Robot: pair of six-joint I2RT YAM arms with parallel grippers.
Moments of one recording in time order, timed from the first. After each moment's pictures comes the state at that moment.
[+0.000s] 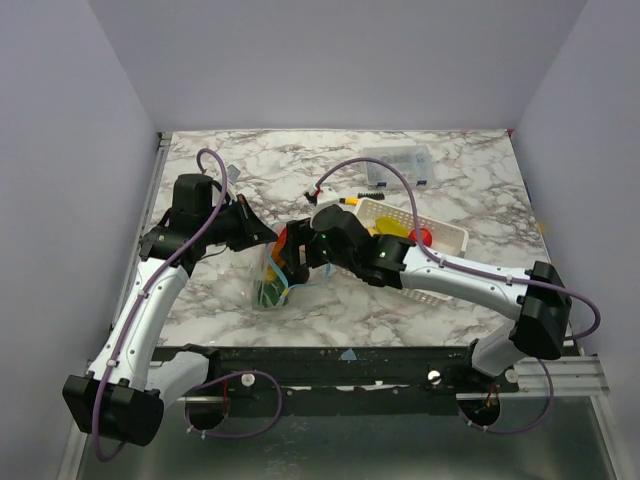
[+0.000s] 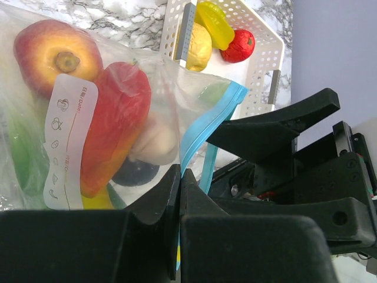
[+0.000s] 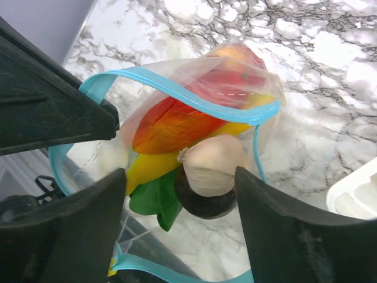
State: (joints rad) left arm -0.21 1.04 1.06 -0.70 0.55 -0.62; right arm 1.09 1.54 1.25 -0.21 0.24 0.56
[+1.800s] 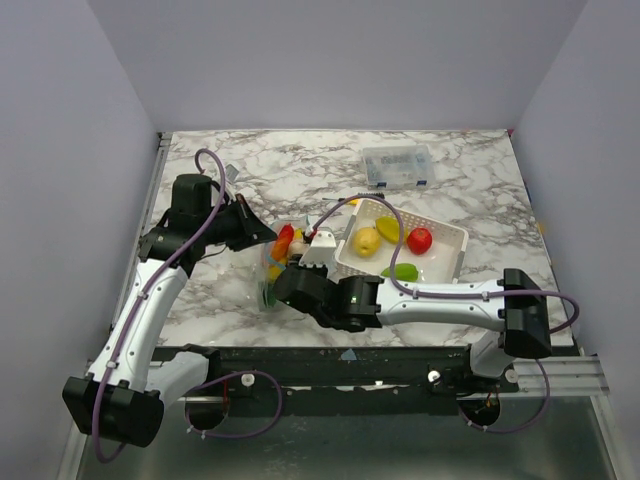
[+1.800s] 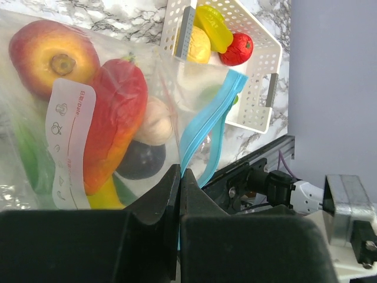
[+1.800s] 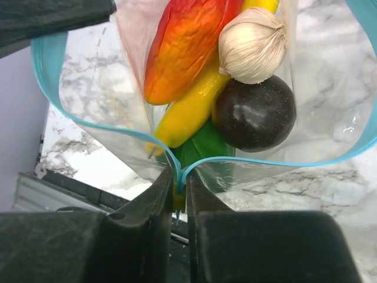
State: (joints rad) left arm -0.21 1.04 1.06 -0.69 0.56 -0.64; right arm 1.38 1.64 1.31 -0.39 0.71 1.08
